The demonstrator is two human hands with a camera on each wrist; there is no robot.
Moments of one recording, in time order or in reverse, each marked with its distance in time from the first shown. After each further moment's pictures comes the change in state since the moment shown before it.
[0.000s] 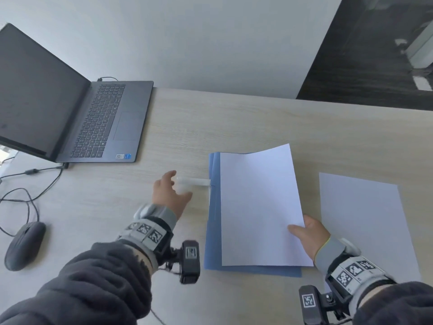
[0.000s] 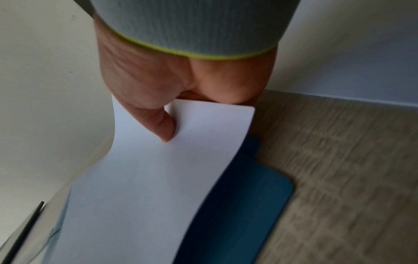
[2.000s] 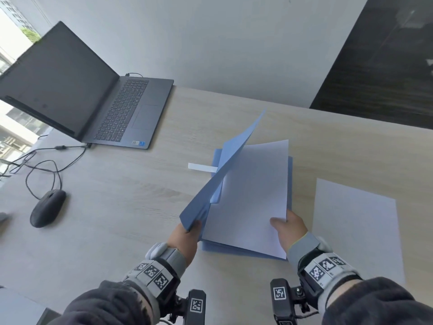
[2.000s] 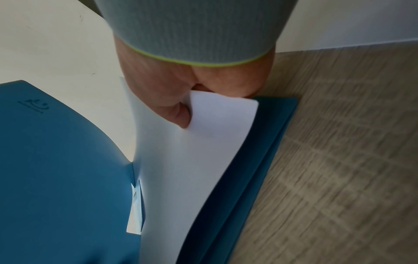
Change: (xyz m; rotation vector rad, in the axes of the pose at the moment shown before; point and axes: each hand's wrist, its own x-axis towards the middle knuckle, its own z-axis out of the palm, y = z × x) left_hand -0.119 -0.048 0.053 -0.274 -0.164 -0.229; right_hand 0.000 -0.007 0.021 0.062 0.001 -0.054
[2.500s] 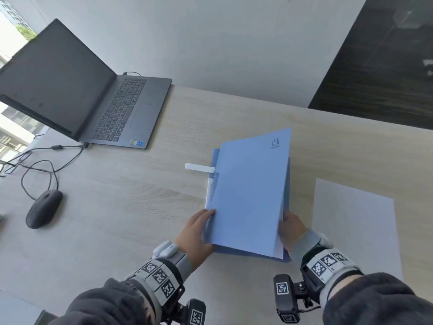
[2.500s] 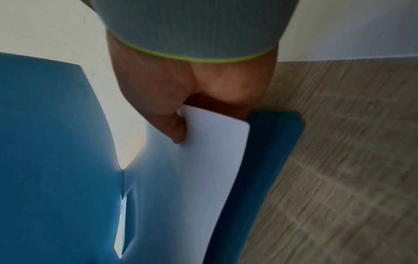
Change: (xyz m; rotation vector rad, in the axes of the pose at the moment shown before) left_hand -0.017 0.014 0.005 0.371 -0.169 0.365; right_hand 0.006 -0.008 -0.005 0.129 -0.136 0.155
